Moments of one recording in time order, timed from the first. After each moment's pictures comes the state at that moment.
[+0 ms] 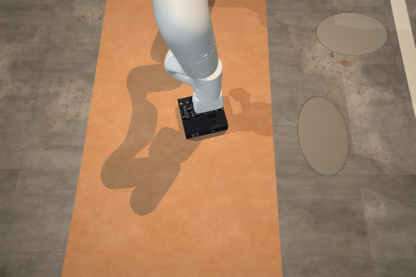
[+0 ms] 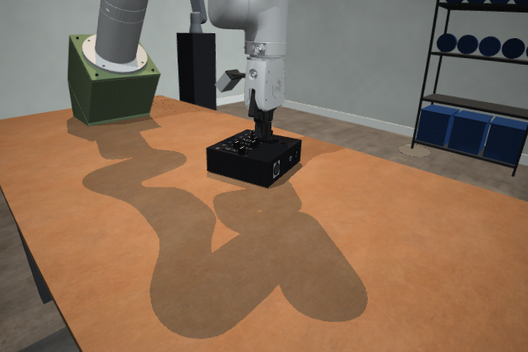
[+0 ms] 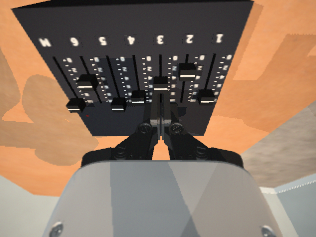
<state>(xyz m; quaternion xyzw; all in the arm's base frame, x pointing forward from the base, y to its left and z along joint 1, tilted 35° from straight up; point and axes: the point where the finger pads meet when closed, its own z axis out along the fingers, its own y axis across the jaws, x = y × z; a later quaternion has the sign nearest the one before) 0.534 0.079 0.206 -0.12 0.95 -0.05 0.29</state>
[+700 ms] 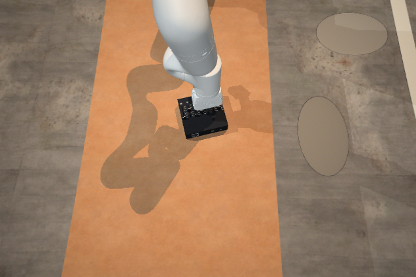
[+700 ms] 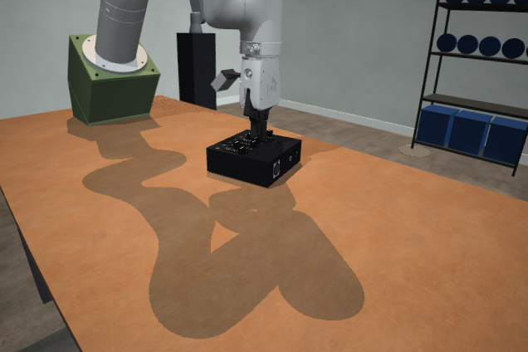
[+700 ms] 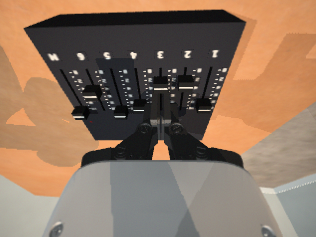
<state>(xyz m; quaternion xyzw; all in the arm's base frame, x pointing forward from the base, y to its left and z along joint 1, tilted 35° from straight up) 0.525 0.076 0.200 -0.12 0.95 -0.05 0.29</state>
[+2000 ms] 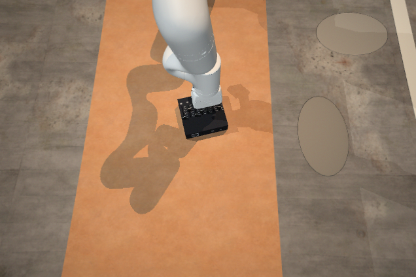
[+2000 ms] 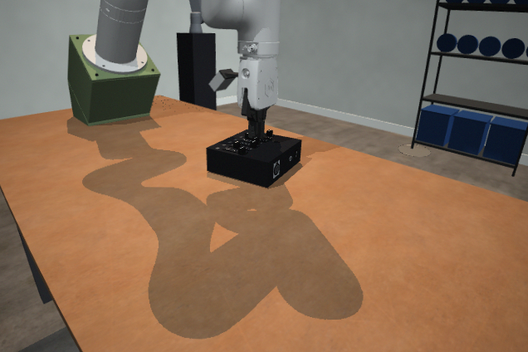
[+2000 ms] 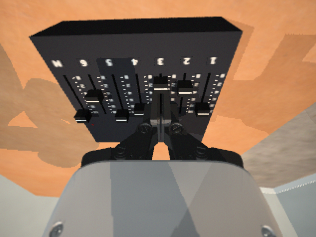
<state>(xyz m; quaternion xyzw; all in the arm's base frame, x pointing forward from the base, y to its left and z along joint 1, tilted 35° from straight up) 0.520 0.075 0.197 -0.12 0.95 -0.05 0.29</state>
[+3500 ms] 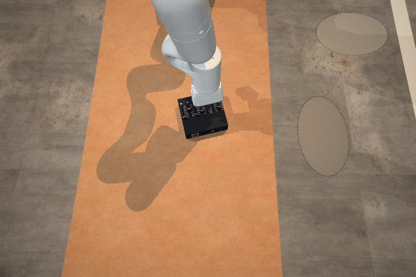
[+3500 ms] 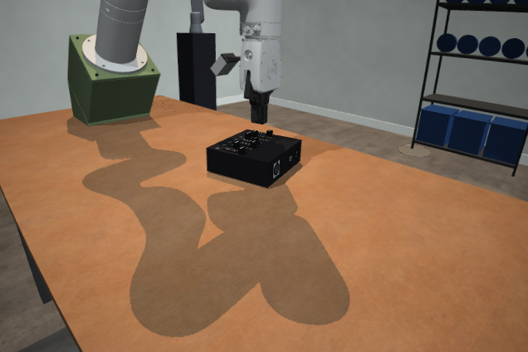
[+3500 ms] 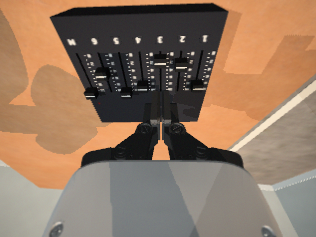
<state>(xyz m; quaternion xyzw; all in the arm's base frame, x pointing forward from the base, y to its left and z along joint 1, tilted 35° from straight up) 0.505 0.077 0.229 -0.12 0.95 -0.04 0.30</state>
